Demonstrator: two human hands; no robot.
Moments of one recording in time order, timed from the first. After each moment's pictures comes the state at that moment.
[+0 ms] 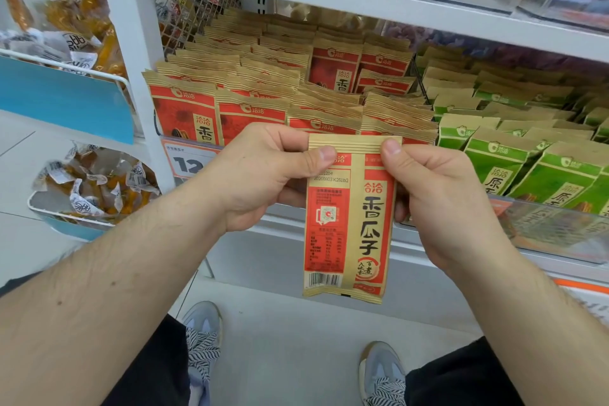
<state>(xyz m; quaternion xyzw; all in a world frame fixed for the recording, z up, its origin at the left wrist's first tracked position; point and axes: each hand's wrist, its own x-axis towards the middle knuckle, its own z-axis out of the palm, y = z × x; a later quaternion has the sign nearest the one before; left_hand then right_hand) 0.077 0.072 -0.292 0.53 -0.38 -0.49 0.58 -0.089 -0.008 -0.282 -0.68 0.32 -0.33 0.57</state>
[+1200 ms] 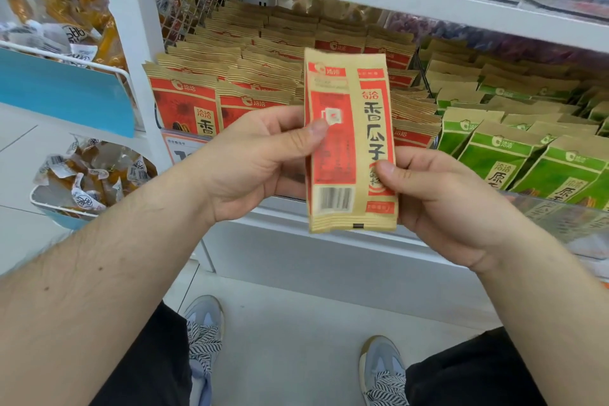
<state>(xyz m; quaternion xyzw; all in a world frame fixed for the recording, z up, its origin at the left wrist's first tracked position) 0.087 0.075 -0.290 0.48 -0.39 -0.52 0.59 -0.100 -0.030 -0.292 -0.63 0.25 -0.15 0.72</state>
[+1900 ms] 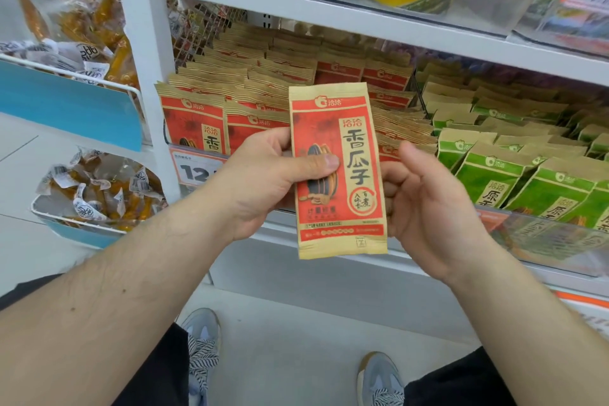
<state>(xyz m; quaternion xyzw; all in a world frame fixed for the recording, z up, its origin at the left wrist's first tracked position) 0.076 0.073 -0.289 0.53 -0.34 -0.47 0.61 -0.087 -0.028 -0.299 -0.62 0.29 -0.21 0.70</state>
